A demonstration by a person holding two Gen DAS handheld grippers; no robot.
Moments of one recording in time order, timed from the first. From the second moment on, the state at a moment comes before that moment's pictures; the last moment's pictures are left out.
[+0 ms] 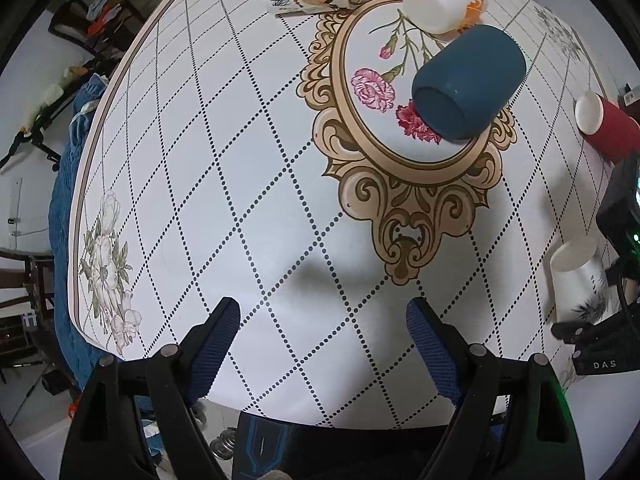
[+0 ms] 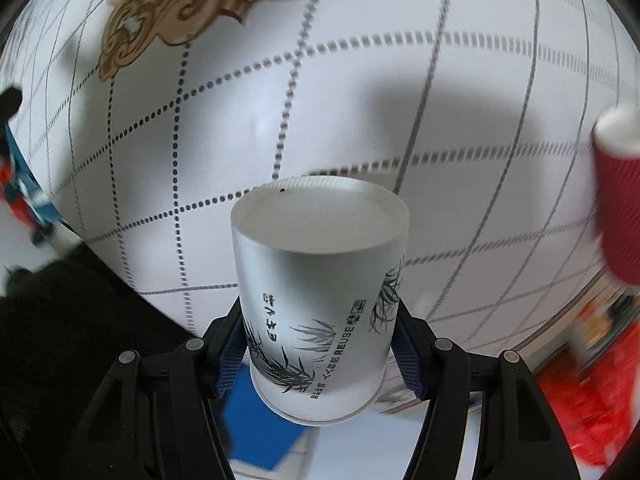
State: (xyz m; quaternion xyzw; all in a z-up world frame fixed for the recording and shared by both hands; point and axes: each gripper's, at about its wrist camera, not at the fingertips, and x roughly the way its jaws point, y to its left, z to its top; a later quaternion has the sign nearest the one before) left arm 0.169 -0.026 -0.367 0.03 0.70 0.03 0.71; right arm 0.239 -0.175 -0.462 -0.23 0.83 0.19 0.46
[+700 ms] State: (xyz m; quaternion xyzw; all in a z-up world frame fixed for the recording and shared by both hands) left arm 0.165 -0.033 -0.367 0.03 0.70 0.03 0.71; right arm 0.231 -0.215 -0.461 -0.10 0.87 0.12 0.47
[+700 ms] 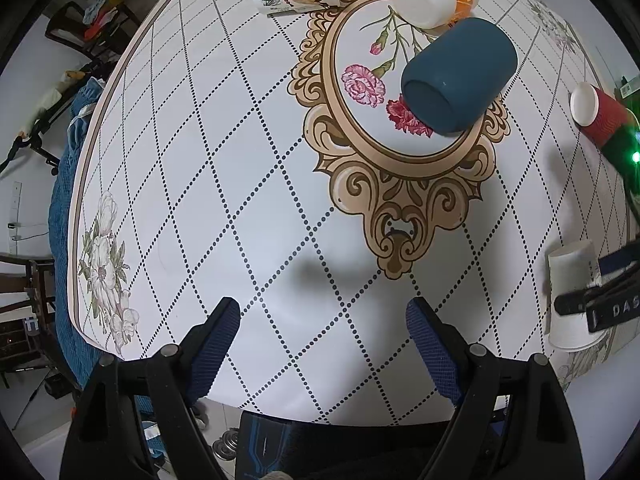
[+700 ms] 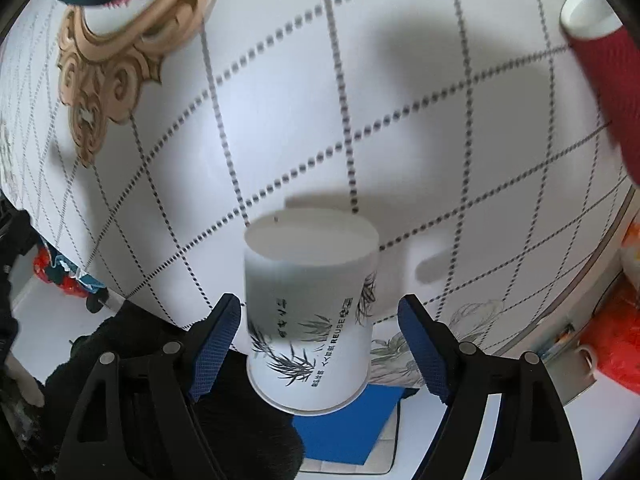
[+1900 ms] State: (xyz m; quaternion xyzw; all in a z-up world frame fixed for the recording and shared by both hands) left arm 0.160 -0.038 -0.353 0.04 0.68 0.01 0.73; right arm 0.220 -0.201 -0.361 0.00 0.55 0.07 0.84
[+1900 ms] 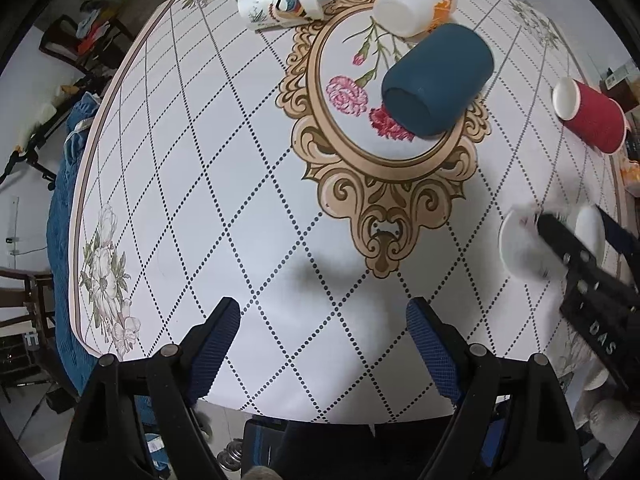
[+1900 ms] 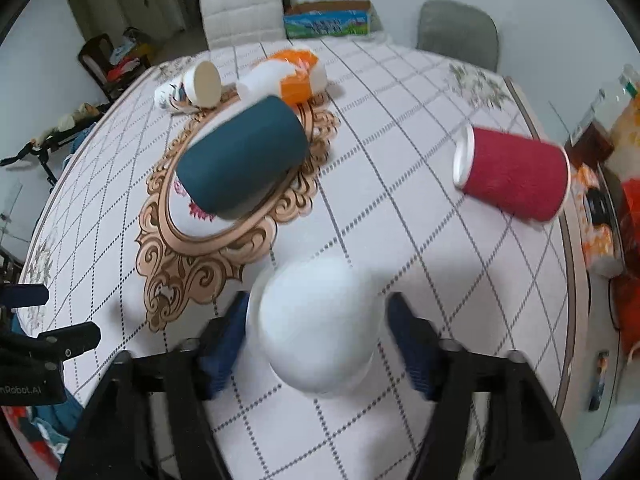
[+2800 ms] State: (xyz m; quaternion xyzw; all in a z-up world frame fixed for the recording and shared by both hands) left arm 0.080 -0.111 -0.207 0.06 0.56 -0.04 0.82; right arm 0.067 -0.300 -0.194 0.02 0.49 -0.09 0.86
